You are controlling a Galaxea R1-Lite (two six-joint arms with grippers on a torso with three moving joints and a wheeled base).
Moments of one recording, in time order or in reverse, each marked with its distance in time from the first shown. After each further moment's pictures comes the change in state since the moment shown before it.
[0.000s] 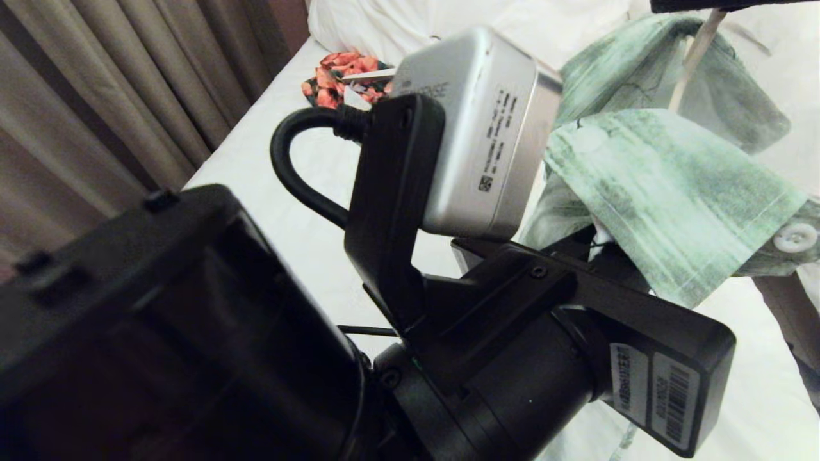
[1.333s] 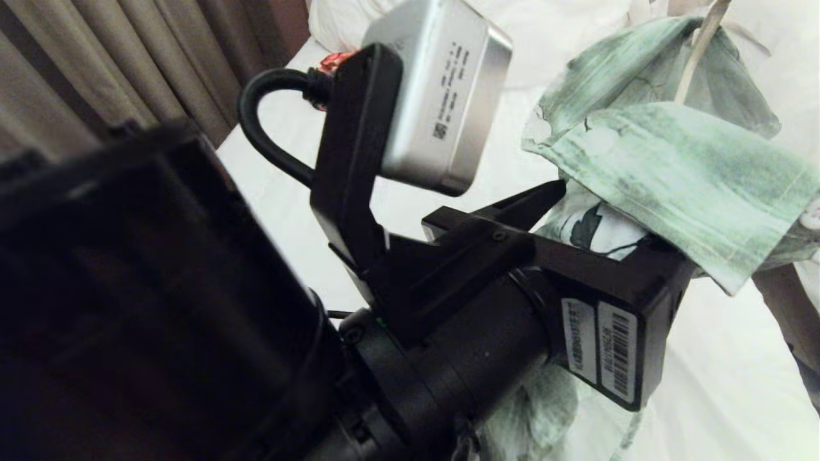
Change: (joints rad) left arm 0.032 -0.055 -0.018 0.110 0.010 0.007; right arm 0.001 -0.005 0.006 -0.049 -0.084 0.001
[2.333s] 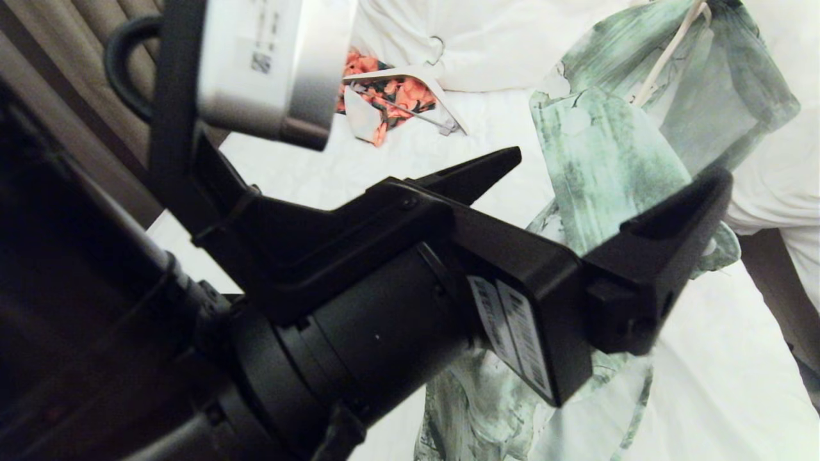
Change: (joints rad) left arm 0.050 -0.098 0.054 0.001 -0.108 0.018; right arm -0.019 0.014 0.003 -0.082 -0.125 0.006
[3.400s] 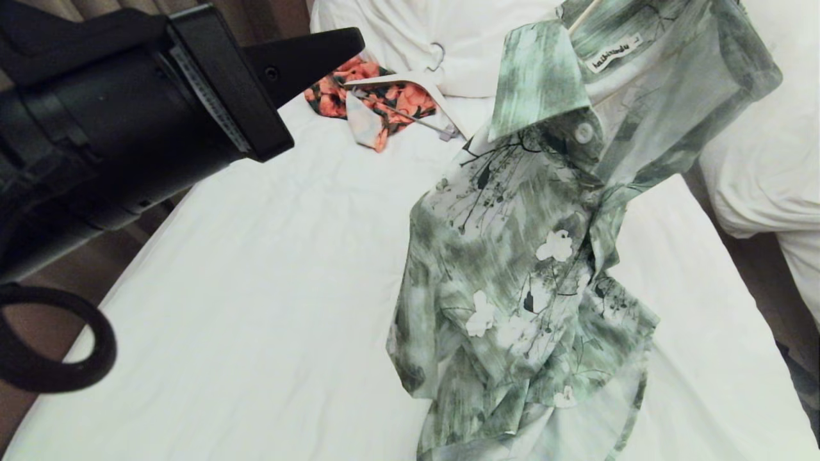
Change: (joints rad) left arm 0.395 -0.217 -0.144 0.396 -0.199 -0.045; right arm -0.130 0.114 0.003 -0.337 -0.030 -0.014
